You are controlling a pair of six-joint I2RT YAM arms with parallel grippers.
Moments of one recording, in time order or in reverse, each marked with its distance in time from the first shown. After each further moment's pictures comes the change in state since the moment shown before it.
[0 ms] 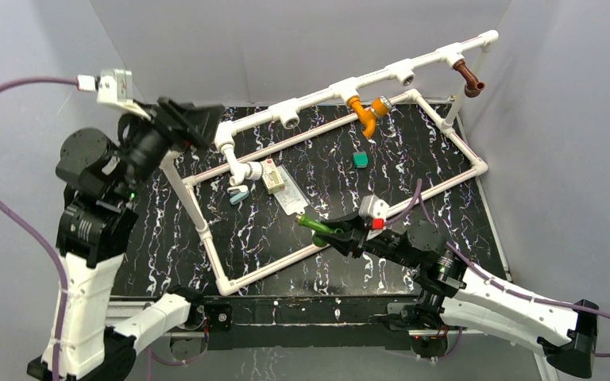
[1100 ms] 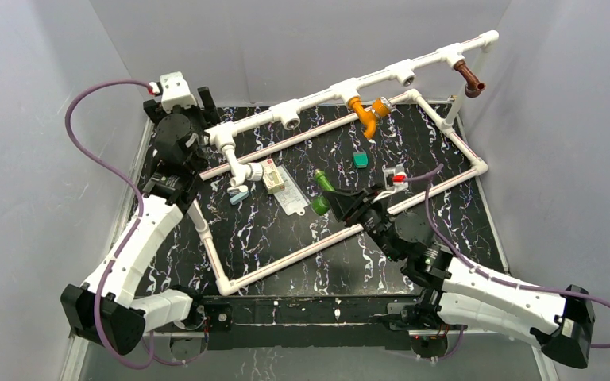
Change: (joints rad) left arm 0.002 0.157 -0.534 0.657 -0.668 0.421; right arm 0.000 0.181 0.064 0.136 0.557 0.516
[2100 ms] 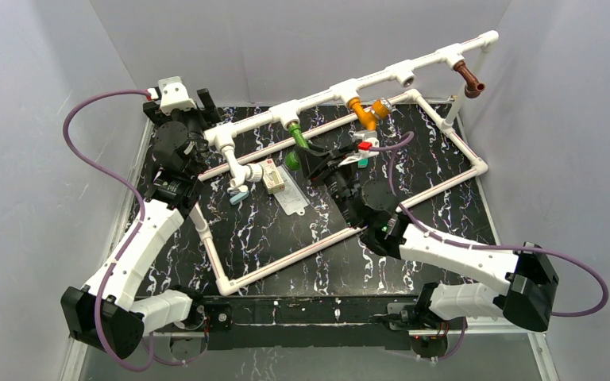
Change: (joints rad) left arm 0.000 -0.006 -0.053 0.082 0.033 0.018; right arm -0.003 0.399 0.331 0.286 0.077 -0.264
